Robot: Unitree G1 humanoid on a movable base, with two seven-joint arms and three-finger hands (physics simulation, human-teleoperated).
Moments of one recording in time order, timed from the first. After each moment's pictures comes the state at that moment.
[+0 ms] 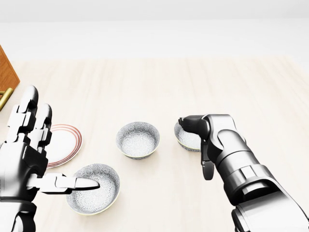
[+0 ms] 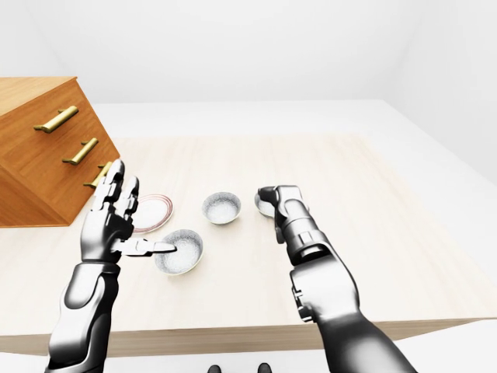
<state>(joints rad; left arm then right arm) 0.00 0.06 0.14 -0.36 -0.08 0.09 -0.13 -1.01 -0.15 0.10 1.15 -1.23 0.09 0.59</state>
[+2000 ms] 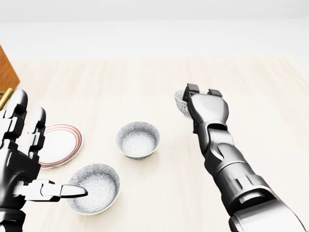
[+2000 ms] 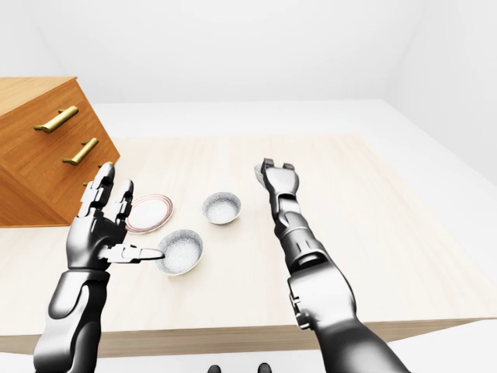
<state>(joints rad) 0.04 0.06 0.20 -0.39 -0.21 0.09 -0.20 -0.97 -0.13 0.09 1.23 -1.05 0.09 -0.29</state>
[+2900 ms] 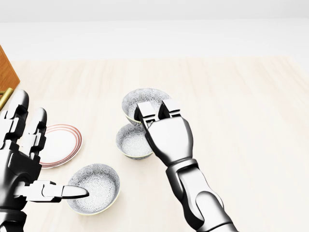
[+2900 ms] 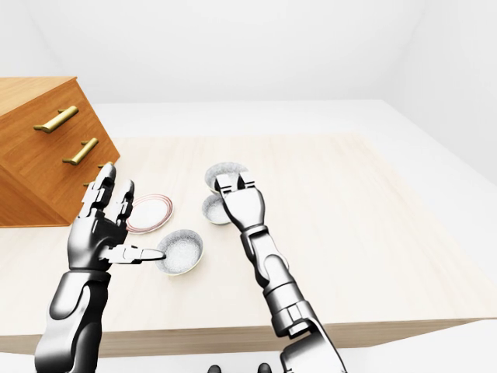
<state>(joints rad) 0.05 0.06 0.19 -0.40 -0.20 0.09 -0.20 -0.49 0.03 0.19 0.51 -1.33 -0.09 -0.40</state>
